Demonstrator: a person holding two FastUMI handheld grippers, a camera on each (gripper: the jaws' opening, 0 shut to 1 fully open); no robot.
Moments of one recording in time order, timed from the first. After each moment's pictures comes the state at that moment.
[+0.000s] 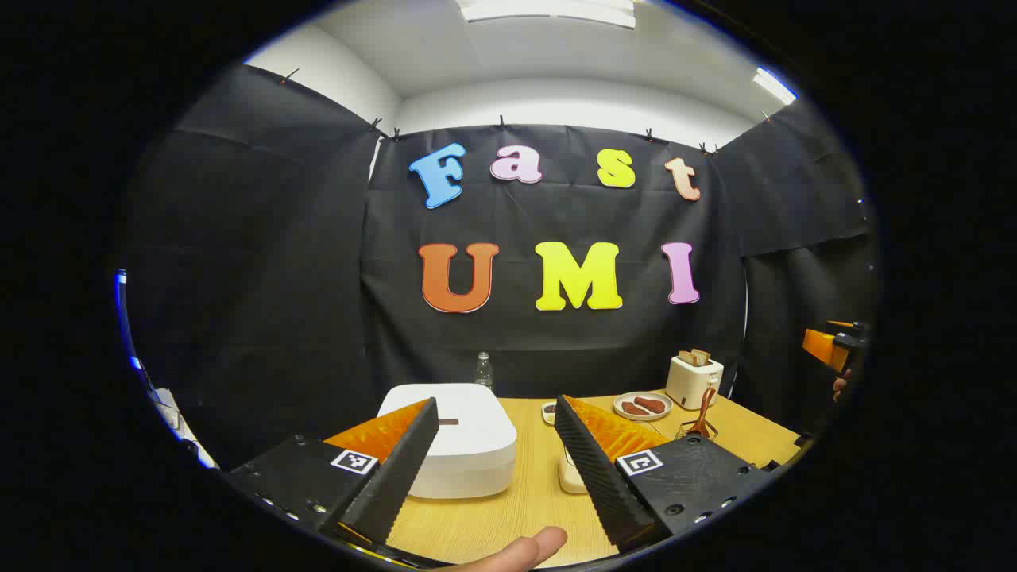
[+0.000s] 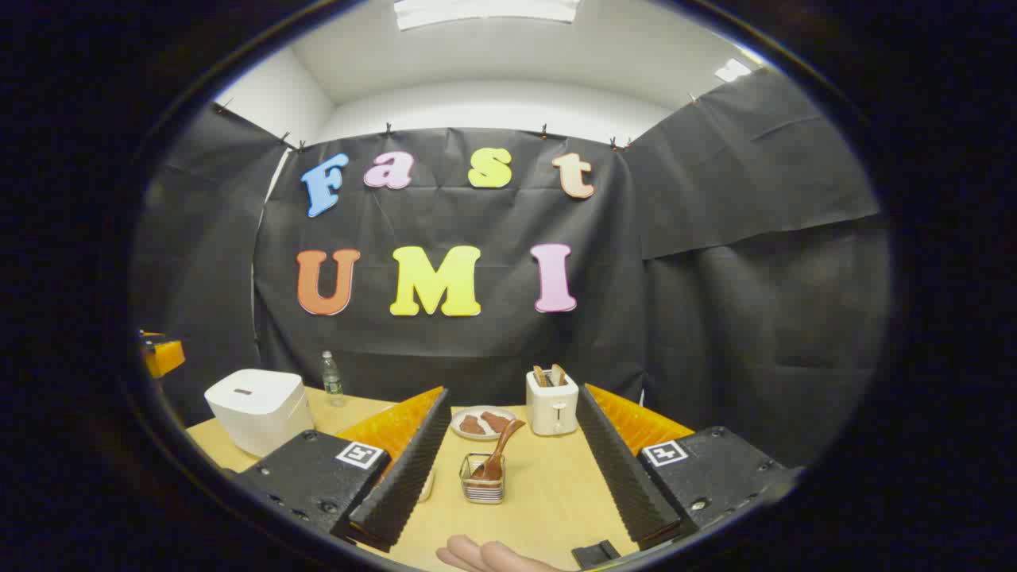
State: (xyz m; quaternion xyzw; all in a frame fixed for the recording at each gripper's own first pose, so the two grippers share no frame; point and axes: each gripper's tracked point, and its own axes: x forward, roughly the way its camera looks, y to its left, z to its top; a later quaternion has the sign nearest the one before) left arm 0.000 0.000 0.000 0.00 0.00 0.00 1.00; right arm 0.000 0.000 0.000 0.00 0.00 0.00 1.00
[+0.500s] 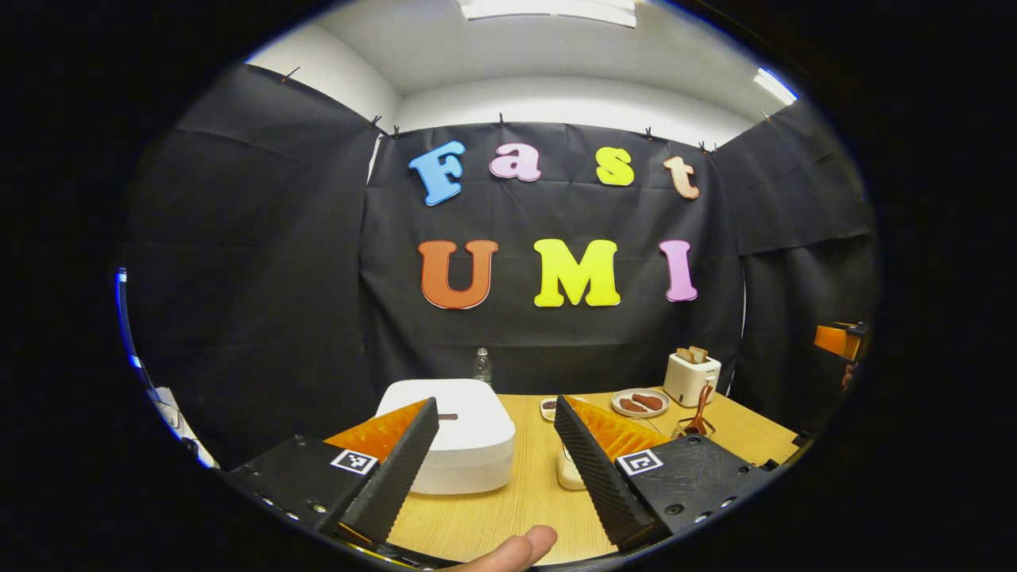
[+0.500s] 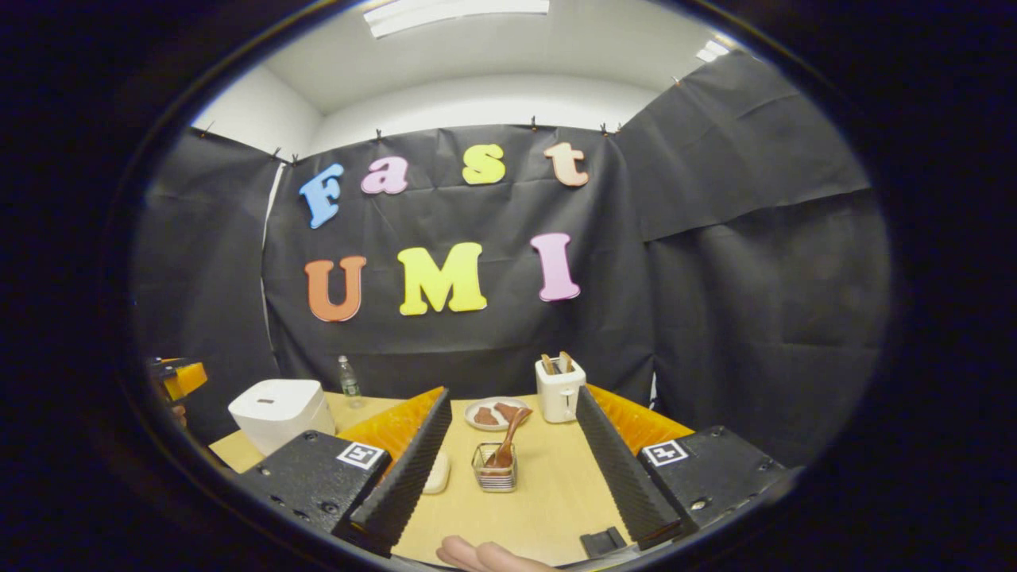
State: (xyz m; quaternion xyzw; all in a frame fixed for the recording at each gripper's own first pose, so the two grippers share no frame) left arm -0.005 0.003 -0.003 -0.01 0.01 0.00 1.00; right arm -0.027 -0.012 0.002 0.03 0.01 0.02 1.00
